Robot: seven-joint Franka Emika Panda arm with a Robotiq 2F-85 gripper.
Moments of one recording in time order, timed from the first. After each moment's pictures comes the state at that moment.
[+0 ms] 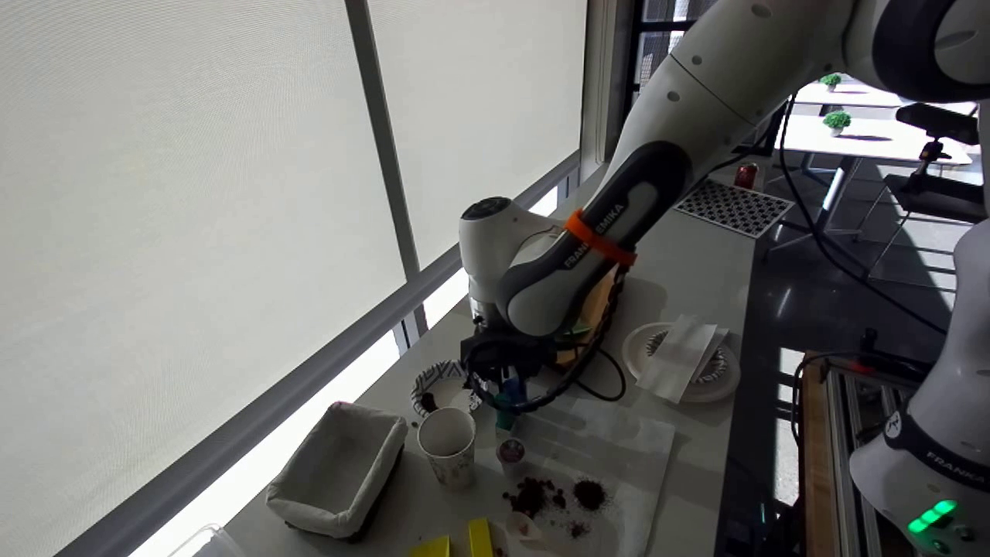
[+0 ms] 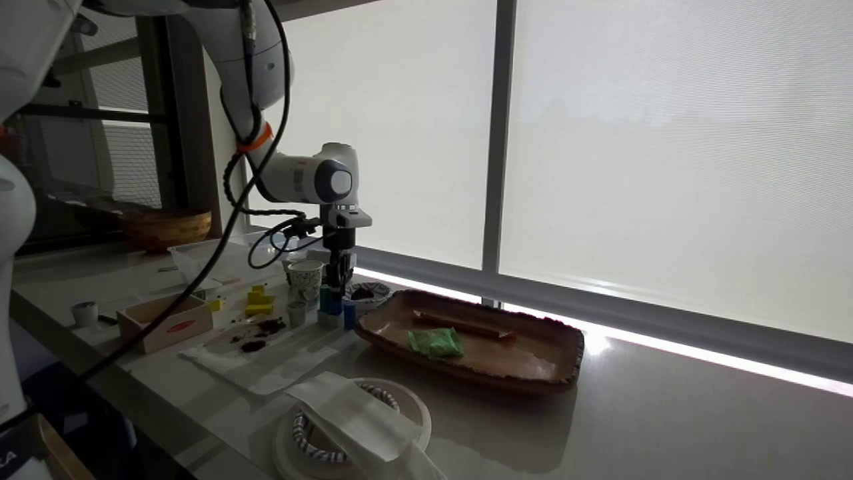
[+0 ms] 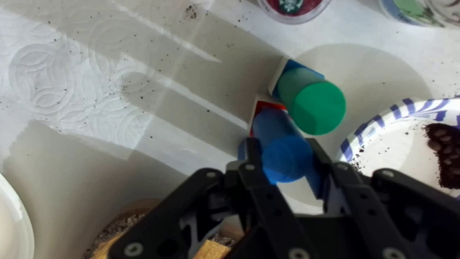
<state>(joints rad) 0.22 0.46 0.00 -2.03 -0.03 2.45 1.24</state>
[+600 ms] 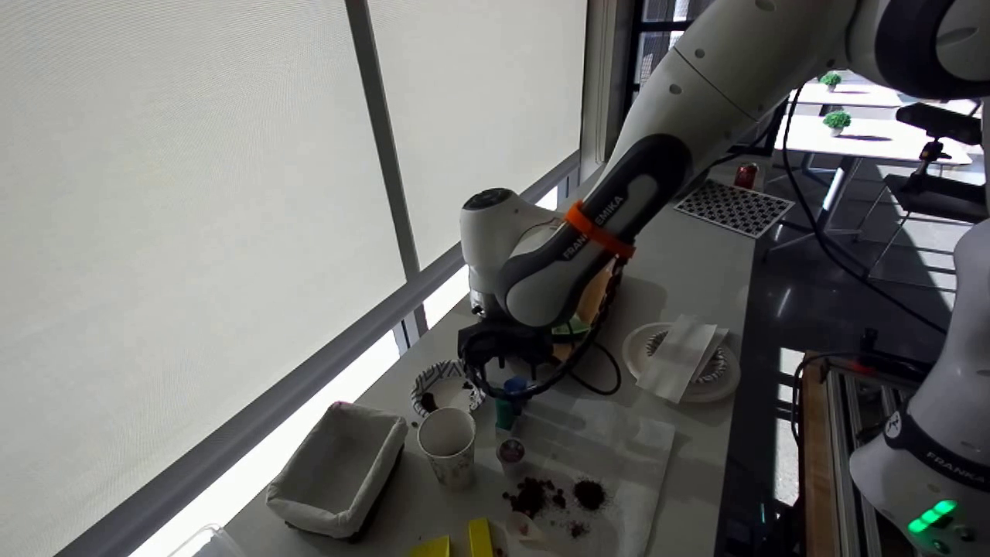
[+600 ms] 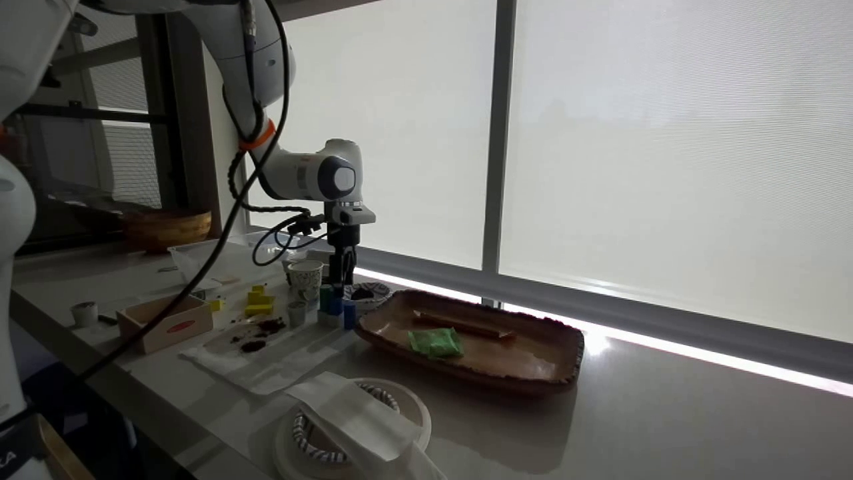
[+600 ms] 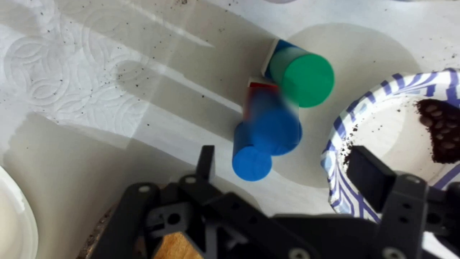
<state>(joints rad) 0.22 0.45 -0.01 -2.03 -0.03 2.46 1.26</state>
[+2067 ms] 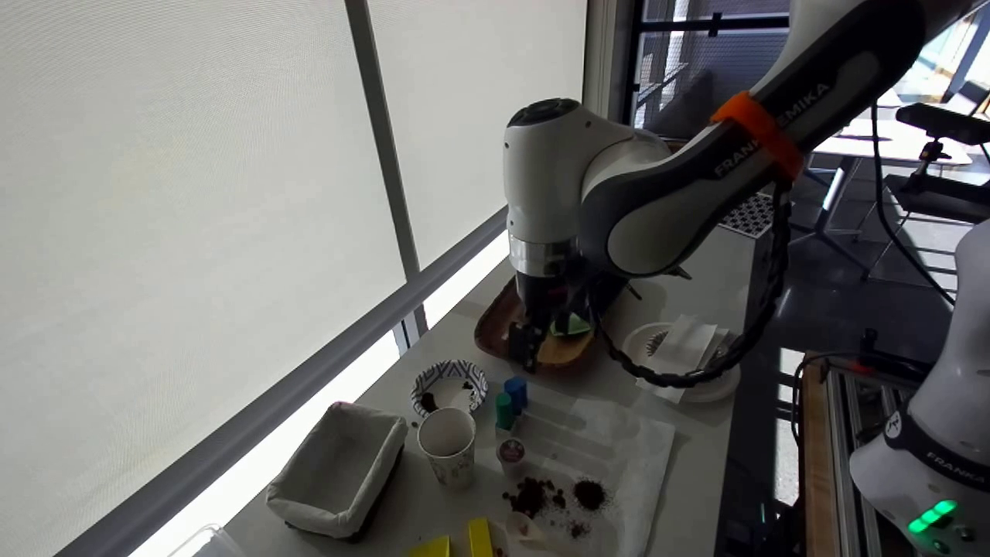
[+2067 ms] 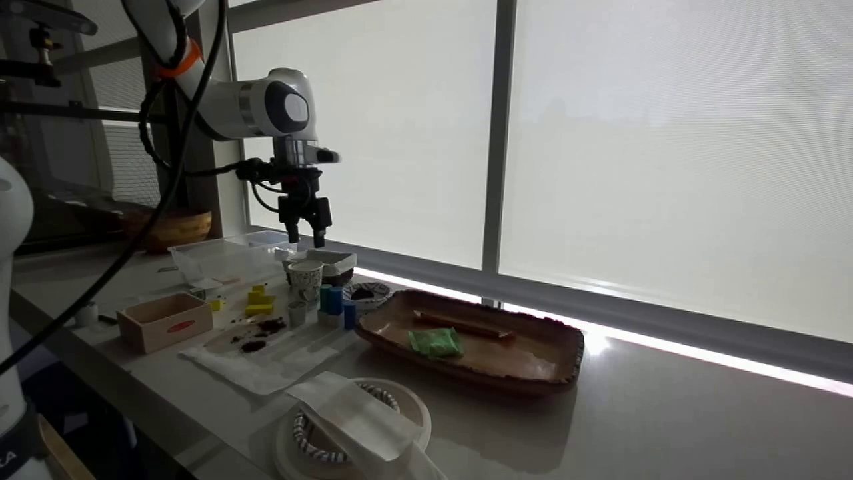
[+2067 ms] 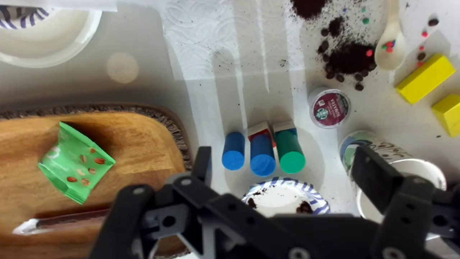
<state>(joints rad) 0.21 0.02 0.10 -2.30 -0.12 2.32 0.46</state>
